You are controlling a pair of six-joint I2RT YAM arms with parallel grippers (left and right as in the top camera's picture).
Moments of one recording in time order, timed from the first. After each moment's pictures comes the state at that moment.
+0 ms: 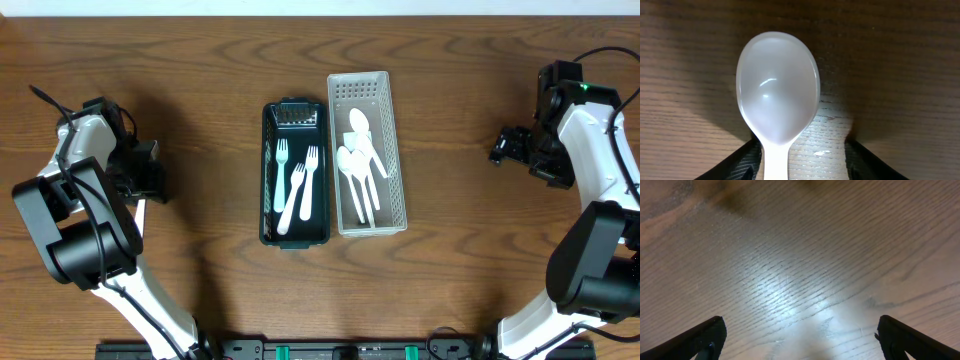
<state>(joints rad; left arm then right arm) 0.39 2.09 1.41 -1.05 -0.05 0.33 -0.18 1.84 1.44 -1.16 0.13 0.32</state>
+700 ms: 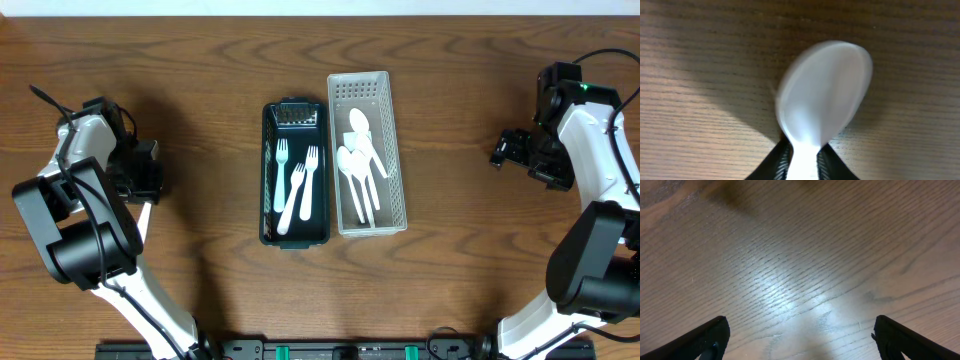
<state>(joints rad) 0.39 2.09 1.41 -1.05 -0.06 0.32 -0.18 1.84 1.44 -1.18 0.13 0.33</state>
